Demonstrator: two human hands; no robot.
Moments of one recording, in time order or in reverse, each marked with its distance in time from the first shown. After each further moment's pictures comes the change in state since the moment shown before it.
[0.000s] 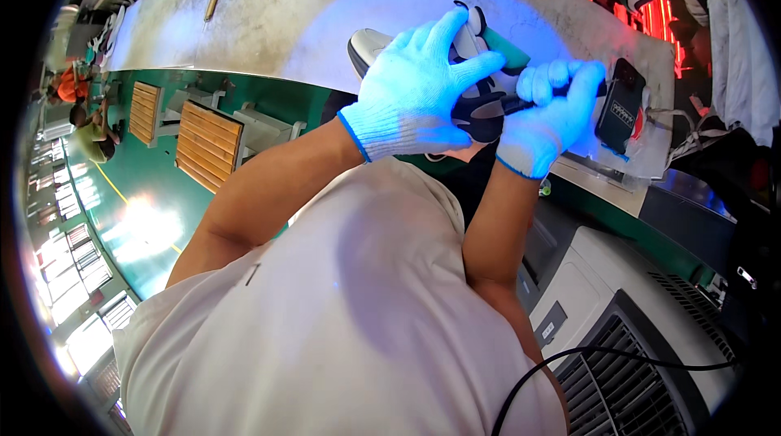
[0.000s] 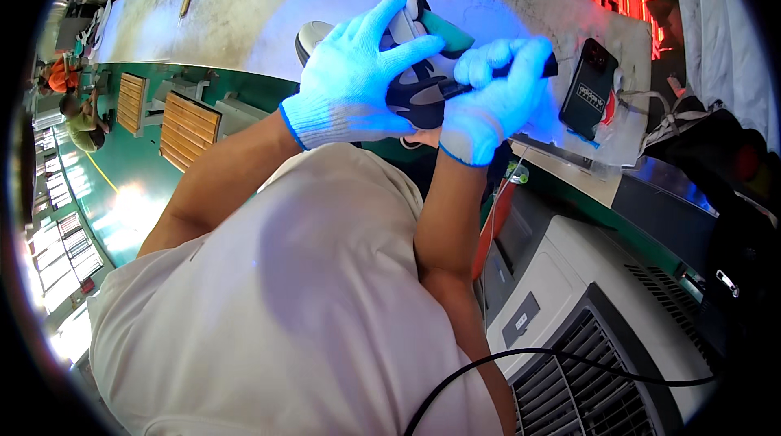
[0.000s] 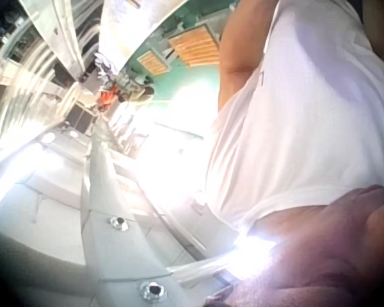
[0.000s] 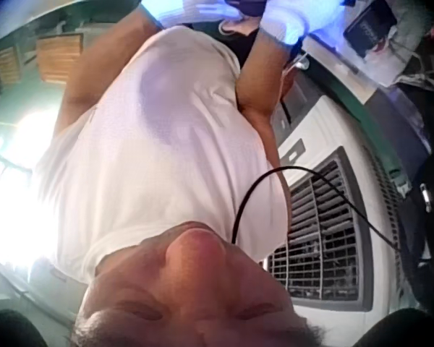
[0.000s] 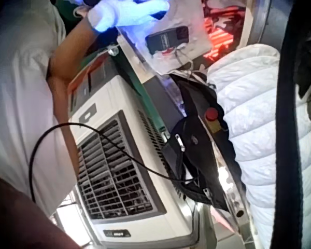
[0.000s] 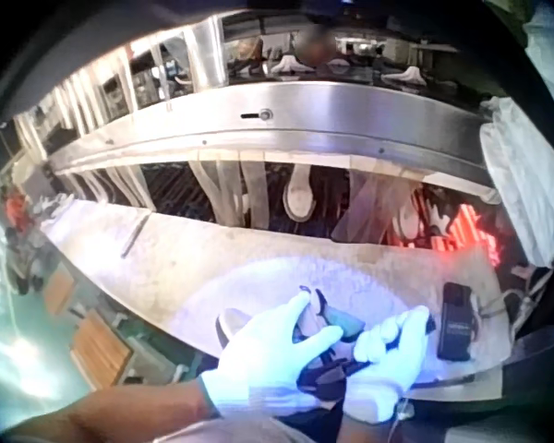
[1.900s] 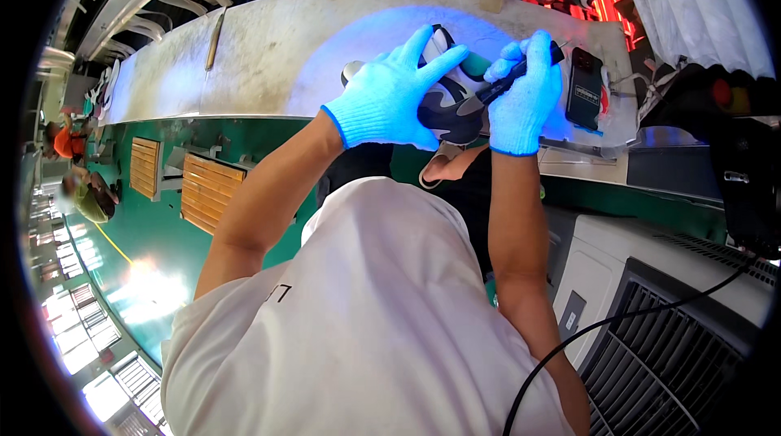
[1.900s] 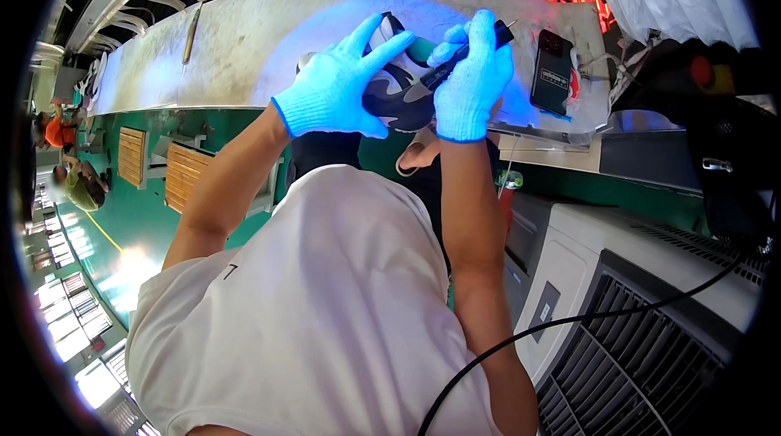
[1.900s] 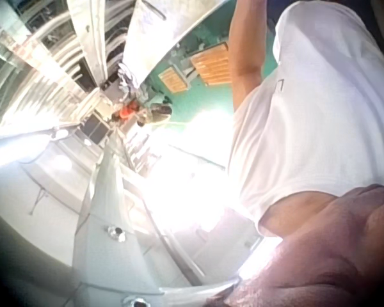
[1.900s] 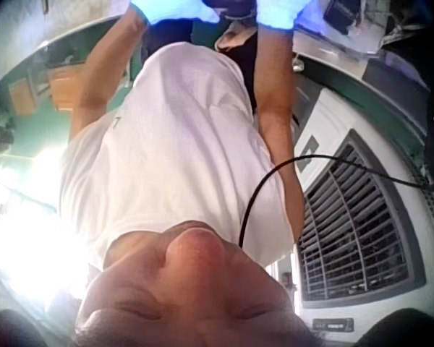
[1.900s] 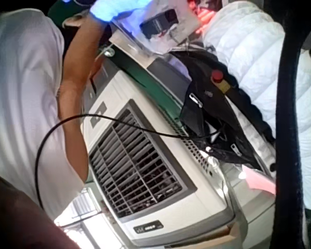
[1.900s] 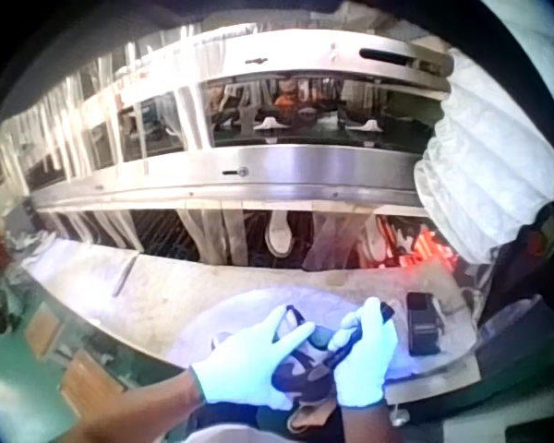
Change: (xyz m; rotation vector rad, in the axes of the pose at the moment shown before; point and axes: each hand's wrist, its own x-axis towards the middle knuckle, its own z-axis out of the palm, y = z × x) left_hand 0.005 -0.027 -0.027 -0.044 -0.212 0.098; right_hand -0.001 -0.019 0.027 -0.113 0.024 -0.018
